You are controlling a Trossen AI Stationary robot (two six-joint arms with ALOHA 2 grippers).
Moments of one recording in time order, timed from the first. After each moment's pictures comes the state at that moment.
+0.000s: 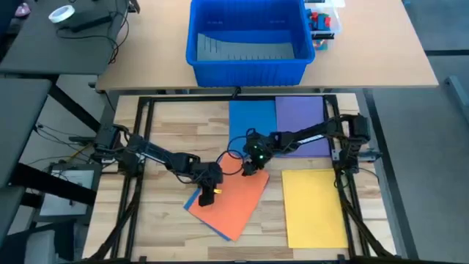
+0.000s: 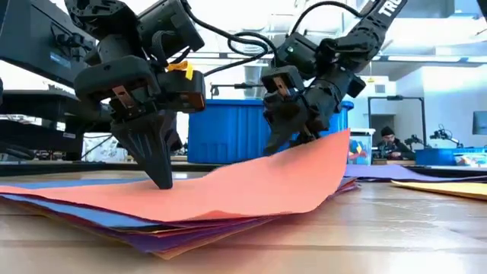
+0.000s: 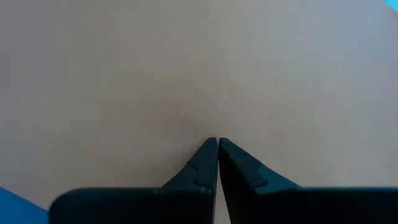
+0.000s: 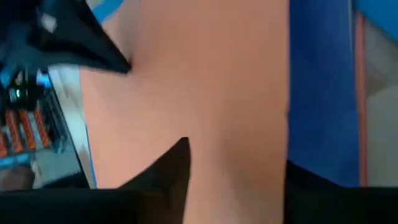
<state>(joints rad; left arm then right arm) -0.16 1.70 0.80 -0.09 0.18 -0.30 -0.13 1.84 0.94 0.00 -0.50 0.78</state>
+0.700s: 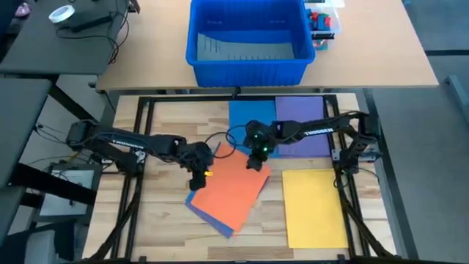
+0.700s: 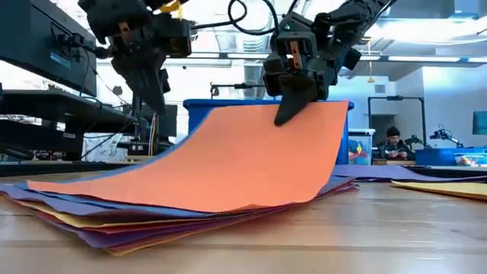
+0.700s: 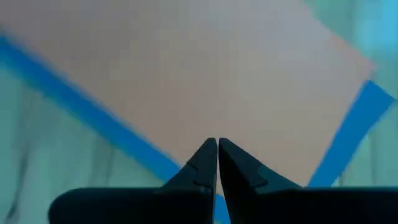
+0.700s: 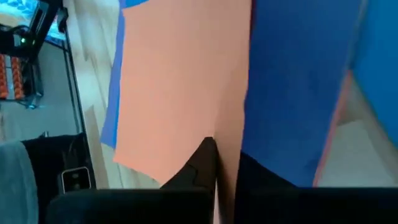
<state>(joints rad) -0.05 1.37 0.89 -0.54 0.04 -0.31 -0.16 1.73 1.07 -0.29 -0.52 0.49</state>
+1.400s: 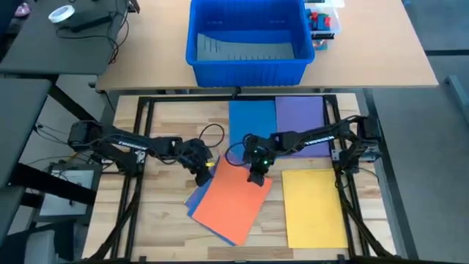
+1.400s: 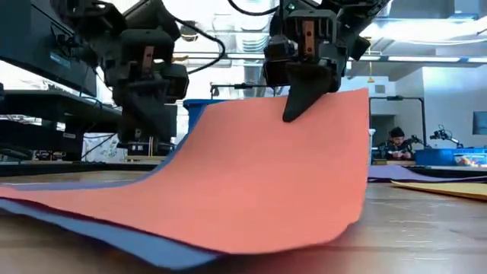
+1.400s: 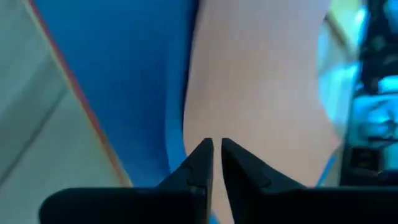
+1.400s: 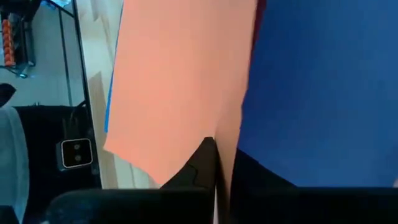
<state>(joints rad) 0.05 1.39 0.62 0.03 0.32 -0.71 -0.05 1.73 1.07 -0.29 -0.47 0.51</state>
